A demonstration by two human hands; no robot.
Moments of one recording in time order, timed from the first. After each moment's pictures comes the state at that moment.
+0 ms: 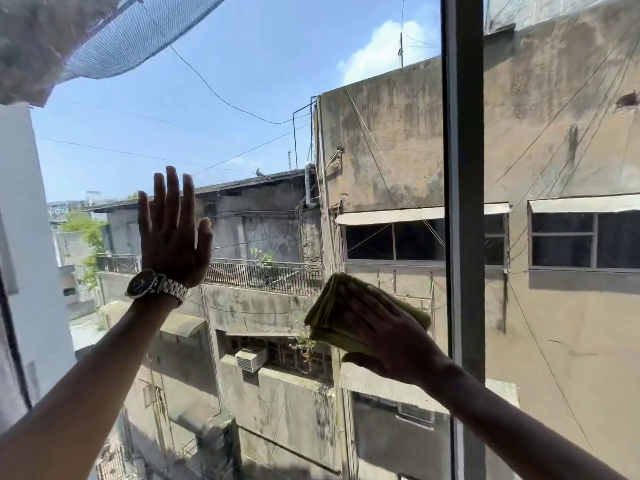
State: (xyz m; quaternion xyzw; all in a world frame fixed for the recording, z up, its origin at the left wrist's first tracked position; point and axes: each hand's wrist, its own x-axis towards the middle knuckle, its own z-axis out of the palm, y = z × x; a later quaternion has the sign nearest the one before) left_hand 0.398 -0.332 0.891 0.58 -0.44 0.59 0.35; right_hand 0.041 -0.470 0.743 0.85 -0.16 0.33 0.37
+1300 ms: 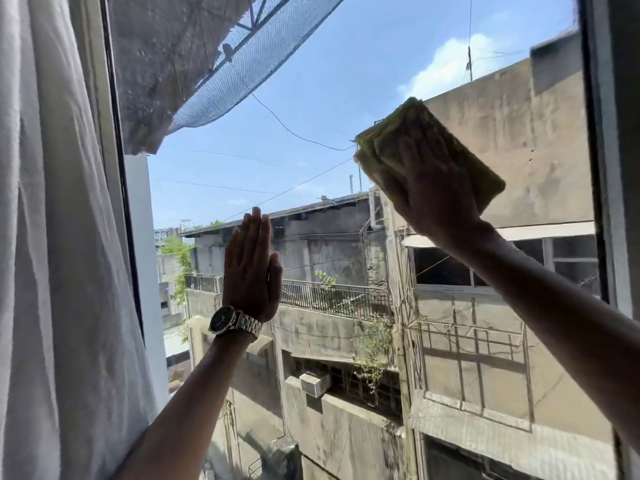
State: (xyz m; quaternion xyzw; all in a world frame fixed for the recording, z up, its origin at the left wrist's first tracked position) left_hand 0.425 -0.300 0.884 0.52 -0.49 0.60 0.37; right_hand 0.152 -0.433 0.991 0.70 -0.22 0.61 0.30
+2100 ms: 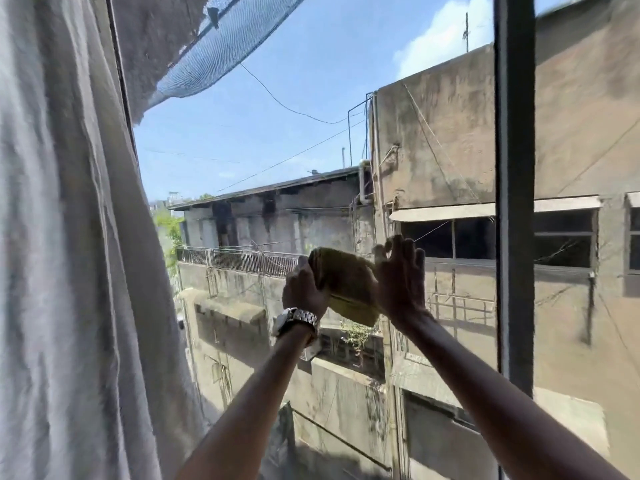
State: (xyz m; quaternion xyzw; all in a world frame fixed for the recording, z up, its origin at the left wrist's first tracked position) left_hand 0.244 -0.279 0.826 0.75 -0.44 0.16 0.46; right_hand 0.108 -0.368 0.831 0.77 -0.37 0.49 0.18
